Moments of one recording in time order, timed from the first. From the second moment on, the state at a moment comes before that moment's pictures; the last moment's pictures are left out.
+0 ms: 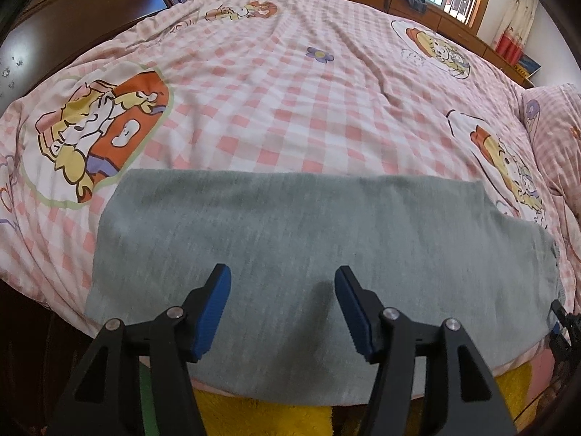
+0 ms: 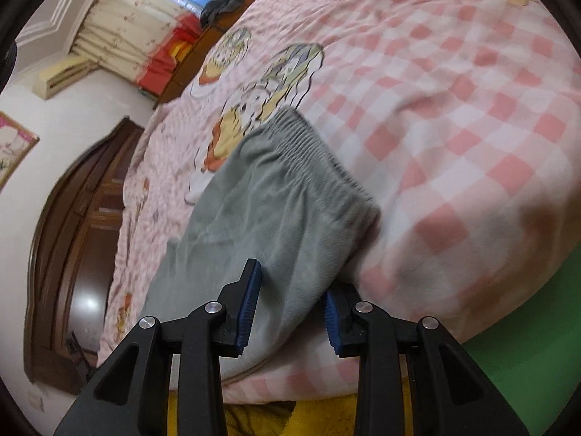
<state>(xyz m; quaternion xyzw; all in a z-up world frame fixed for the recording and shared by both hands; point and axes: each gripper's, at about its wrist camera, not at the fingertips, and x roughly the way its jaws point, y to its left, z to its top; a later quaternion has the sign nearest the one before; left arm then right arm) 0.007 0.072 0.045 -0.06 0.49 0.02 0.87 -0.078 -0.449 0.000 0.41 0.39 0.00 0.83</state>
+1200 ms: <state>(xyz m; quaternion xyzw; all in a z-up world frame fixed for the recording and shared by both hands) 0.005 0.080 0.038 -0.07 0.50 0.03 0.86 -0.077 -0.454 -0.009 0.38 0.35 -0.05 0.85</state>
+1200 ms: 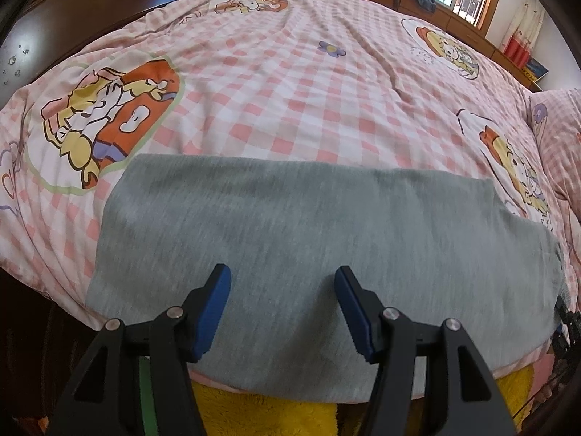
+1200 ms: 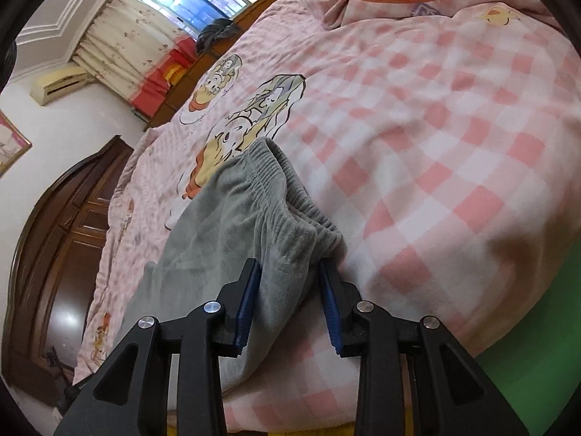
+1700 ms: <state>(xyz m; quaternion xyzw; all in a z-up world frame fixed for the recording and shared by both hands) -0.004 0.106 0.046 -0.08 0.49 0.05 0.87 -0.053 -0.405 0.068 0.29 0.30 -0.01 0.91</state>
